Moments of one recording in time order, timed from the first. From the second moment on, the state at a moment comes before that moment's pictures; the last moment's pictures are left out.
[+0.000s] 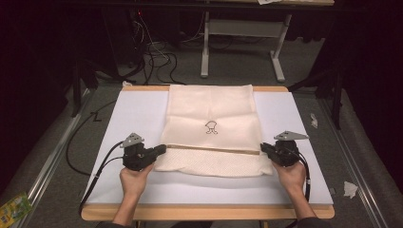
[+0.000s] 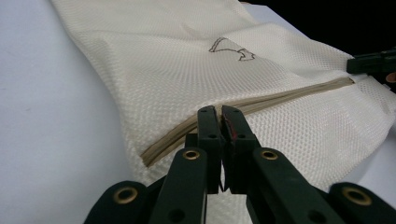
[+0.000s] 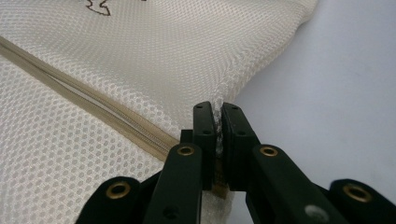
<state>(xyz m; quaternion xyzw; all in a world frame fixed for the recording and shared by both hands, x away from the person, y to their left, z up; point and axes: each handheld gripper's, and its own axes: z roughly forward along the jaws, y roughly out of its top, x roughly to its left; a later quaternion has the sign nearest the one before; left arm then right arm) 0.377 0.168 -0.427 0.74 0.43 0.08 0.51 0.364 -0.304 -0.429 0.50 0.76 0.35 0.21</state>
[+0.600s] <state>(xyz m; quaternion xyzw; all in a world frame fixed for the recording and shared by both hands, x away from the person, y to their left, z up) 0.381 0.183 -0.426 0.73 0.44 0.08 0.51 0.365 -0.306 -0.411 0.49 0.76 0.37 0.21</state>
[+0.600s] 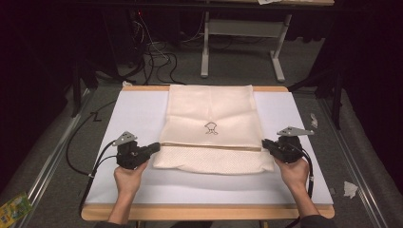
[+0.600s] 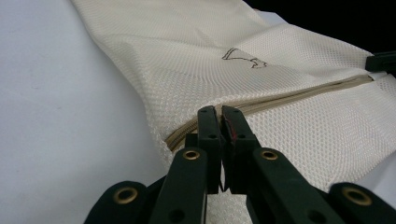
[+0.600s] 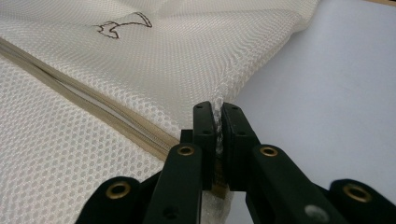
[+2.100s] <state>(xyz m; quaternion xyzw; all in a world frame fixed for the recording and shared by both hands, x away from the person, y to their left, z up) 0.387 0.194 -0.444 0.74 0.47 0.09 0.47 0.370 -0.309 -0.422 0.50 0.76 0.36 0.21</state>
